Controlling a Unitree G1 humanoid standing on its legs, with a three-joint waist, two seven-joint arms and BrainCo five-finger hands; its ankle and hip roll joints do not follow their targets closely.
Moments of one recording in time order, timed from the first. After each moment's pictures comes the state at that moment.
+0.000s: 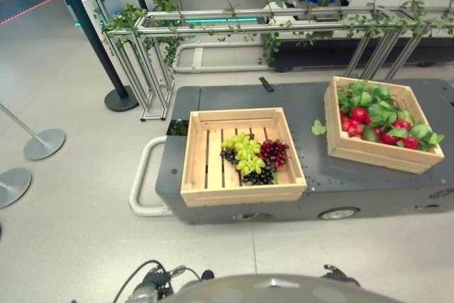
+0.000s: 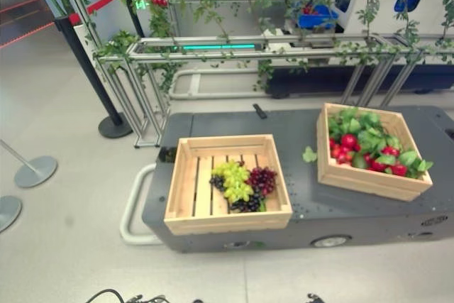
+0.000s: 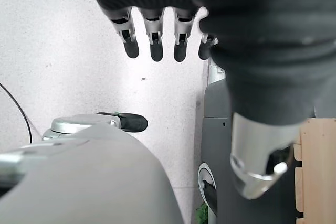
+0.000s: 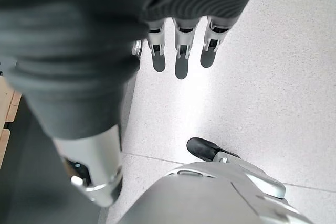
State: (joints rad) left arm 0.03 0.19 -0.06 1.28 -0.21 -0.04 0.08; right arm 0.01 -0.21 0.17 1.29 0.02 0.01 -0.11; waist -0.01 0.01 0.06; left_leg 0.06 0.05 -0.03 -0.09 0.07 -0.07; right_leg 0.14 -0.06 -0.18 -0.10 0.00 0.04
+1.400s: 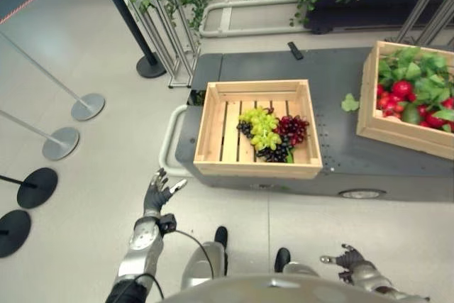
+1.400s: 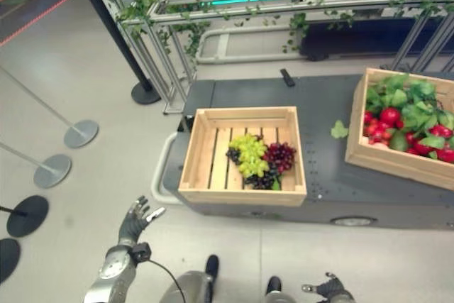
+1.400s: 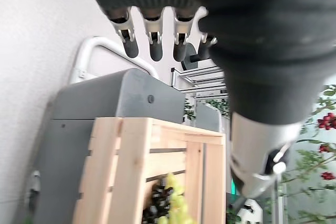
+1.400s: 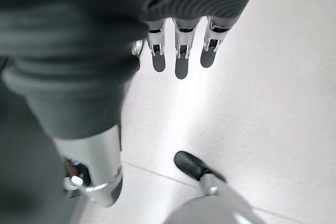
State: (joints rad) left arm 0.10 0.24 -0.06 0.36 -0.35 -0.12 0.14; right arm -0.03 -0.31 0.13 1.27 0.02 -0.01 -0.14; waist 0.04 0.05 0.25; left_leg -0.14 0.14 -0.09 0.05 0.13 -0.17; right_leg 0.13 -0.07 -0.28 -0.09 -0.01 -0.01
